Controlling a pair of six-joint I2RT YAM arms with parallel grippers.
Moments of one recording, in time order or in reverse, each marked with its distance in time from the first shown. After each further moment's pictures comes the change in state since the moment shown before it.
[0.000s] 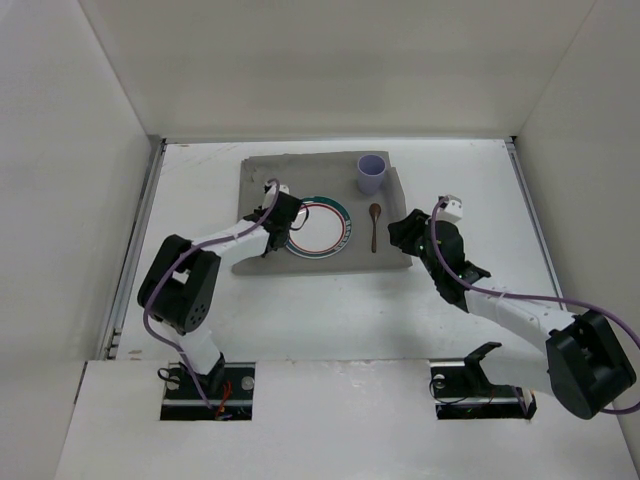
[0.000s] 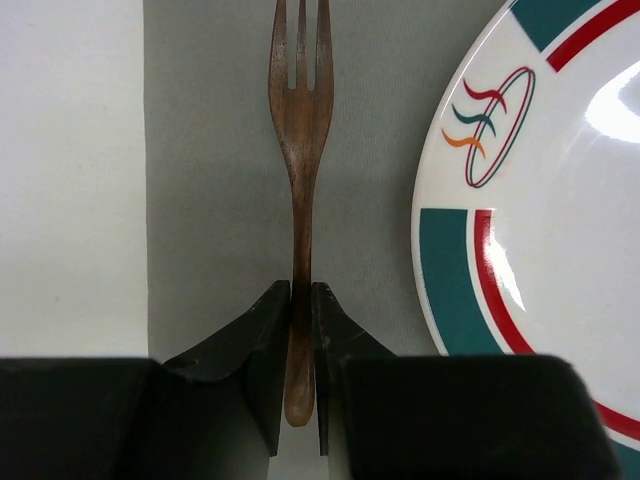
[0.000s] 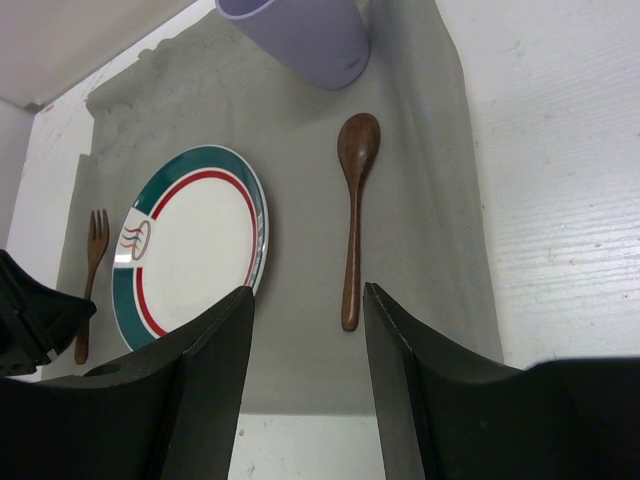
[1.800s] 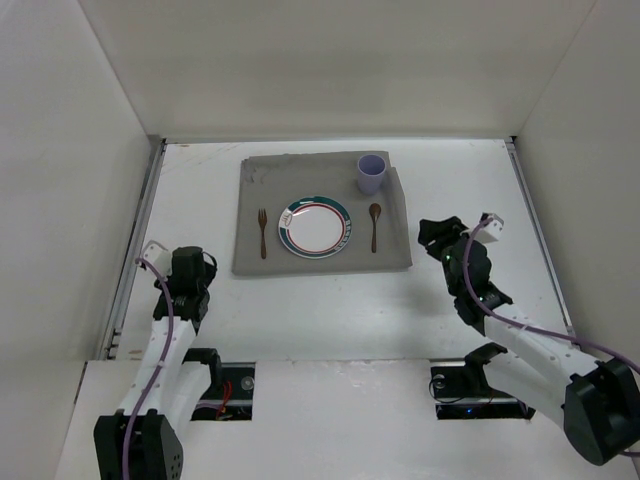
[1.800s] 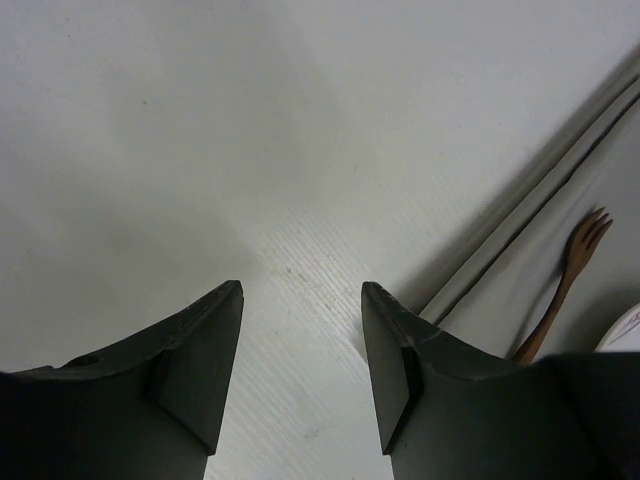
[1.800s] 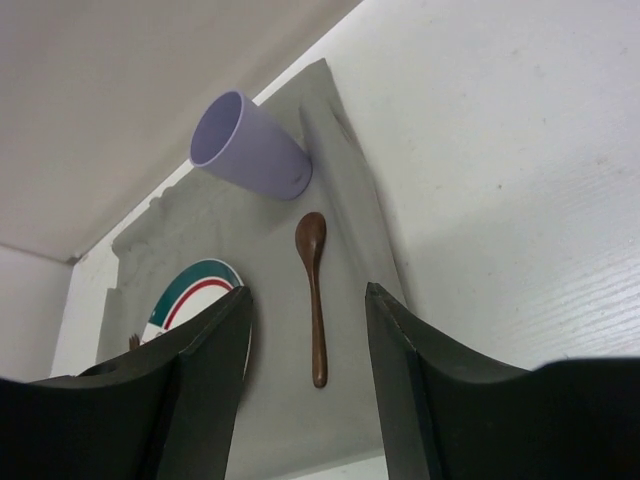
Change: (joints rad) left arm 0.510 -0.945 -0.621 -0.057 0.116 -0.559; right arm -0.083 -0.259 -0.168 0.068 0.165 0.091
